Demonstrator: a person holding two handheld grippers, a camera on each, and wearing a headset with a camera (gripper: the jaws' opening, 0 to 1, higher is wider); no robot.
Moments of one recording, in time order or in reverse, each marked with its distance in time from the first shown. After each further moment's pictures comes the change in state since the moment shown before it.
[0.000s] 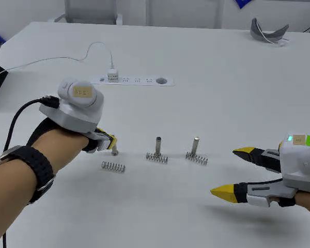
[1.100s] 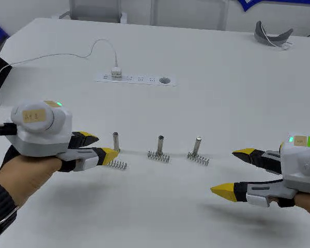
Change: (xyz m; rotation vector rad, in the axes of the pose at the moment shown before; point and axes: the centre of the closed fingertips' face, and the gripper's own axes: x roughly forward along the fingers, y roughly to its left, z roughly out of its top) left arm -0.038 -0.013 -0.022 -0.050 -0.261 -0.115; right arm 0.000 0.003 0.005 -0.013 0.011 -0.003
